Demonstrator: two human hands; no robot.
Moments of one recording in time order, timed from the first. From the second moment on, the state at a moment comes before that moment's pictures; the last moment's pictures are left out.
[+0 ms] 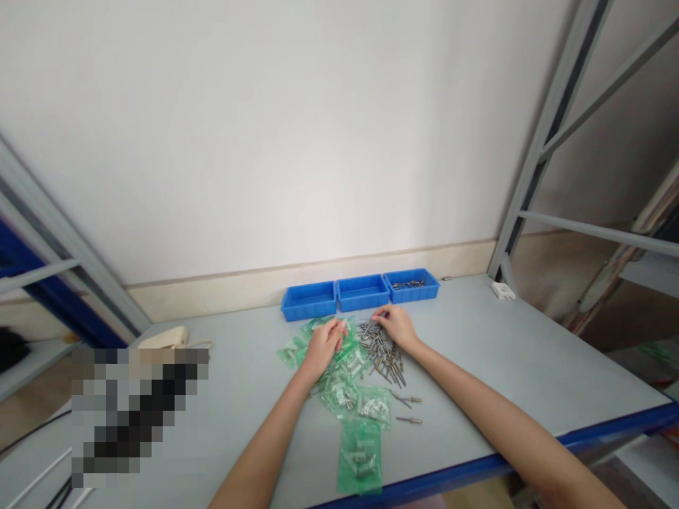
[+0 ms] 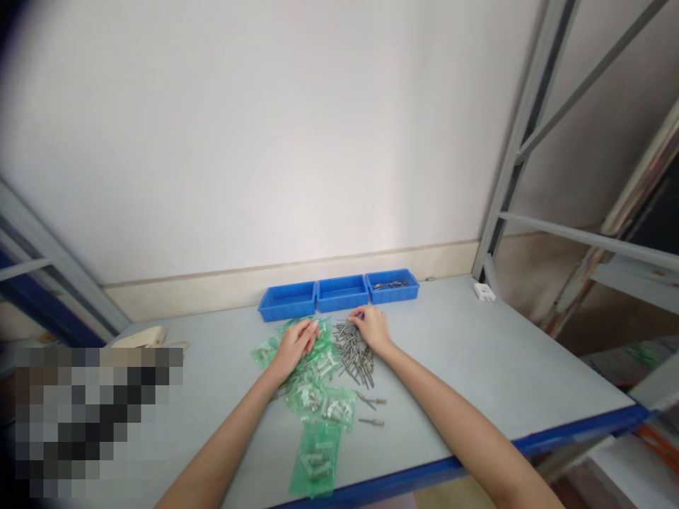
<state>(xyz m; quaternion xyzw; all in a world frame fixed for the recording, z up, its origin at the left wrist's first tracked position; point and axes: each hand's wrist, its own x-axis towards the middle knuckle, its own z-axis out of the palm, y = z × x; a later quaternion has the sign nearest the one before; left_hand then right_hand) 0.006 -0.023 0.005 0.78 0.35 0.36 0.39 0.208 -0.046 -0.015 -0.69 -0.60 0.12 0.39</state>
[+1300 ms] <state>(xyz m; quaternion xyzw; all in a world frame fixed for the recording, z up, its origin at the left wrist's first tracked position) 0.013 -0.032 0.009 0.76 0.31 0.33 0.47 0.185 -0.062 -0.002 -0.49 -0.65 0.32 0.48</state>
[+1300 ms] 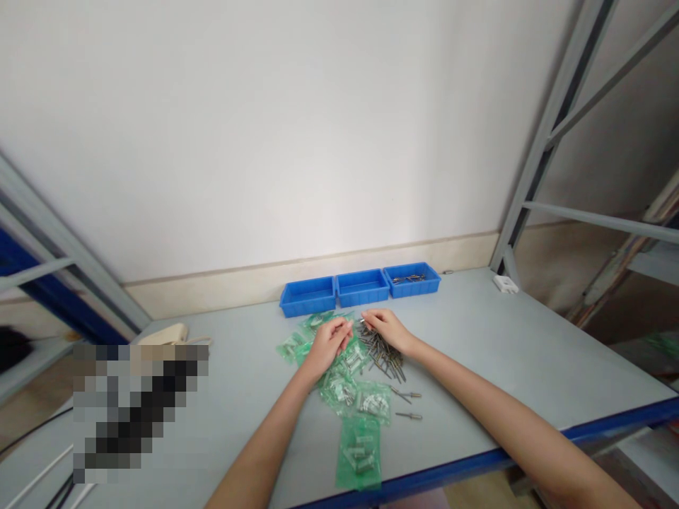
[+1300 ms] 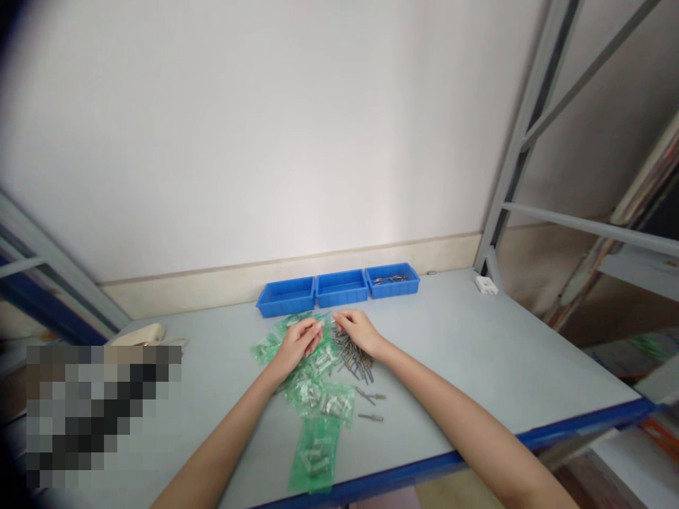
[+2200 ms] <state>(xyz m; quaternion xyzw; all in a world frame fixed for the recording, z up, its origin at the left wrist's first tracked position) 0.009 -0.021 0.001 0.75 0.32 0.34 0.47 0.268 -0.048 0.022 -0.68 -0.70 -0.10 0.20</state>
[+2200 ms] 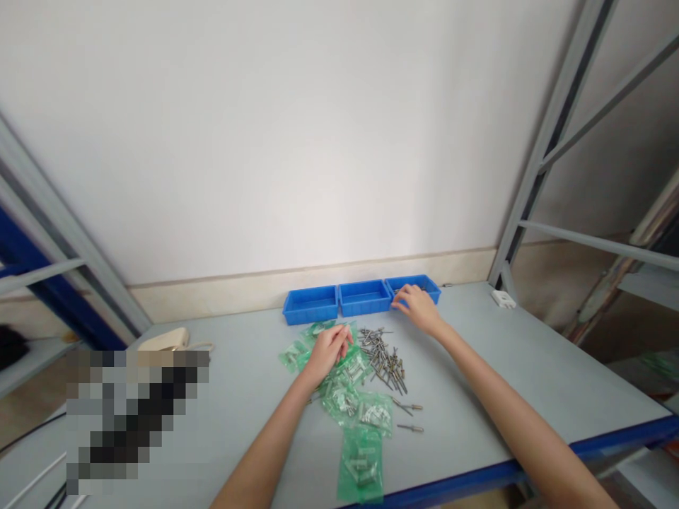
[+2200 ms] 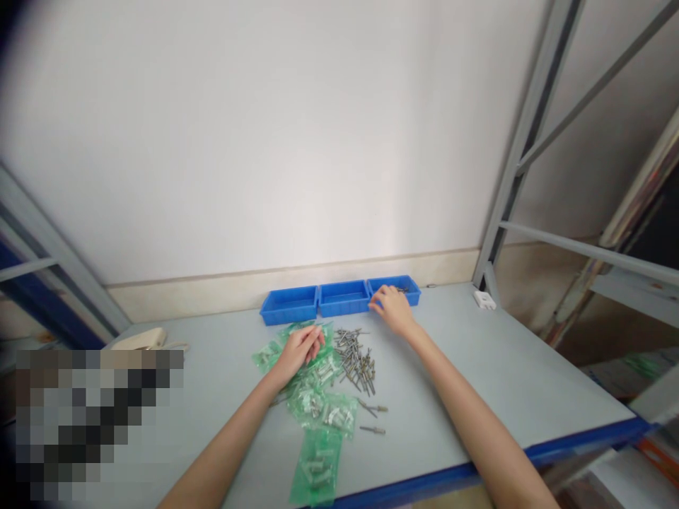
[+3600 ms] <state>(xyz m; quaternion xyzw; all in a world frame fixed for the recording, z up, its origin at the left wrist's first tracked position) 0.012 -0.038 0.011 0.82 0.34 0.33 0.33 0.189 -0.076 0.003 -0.56 -0.73 0.09 0.37</state>
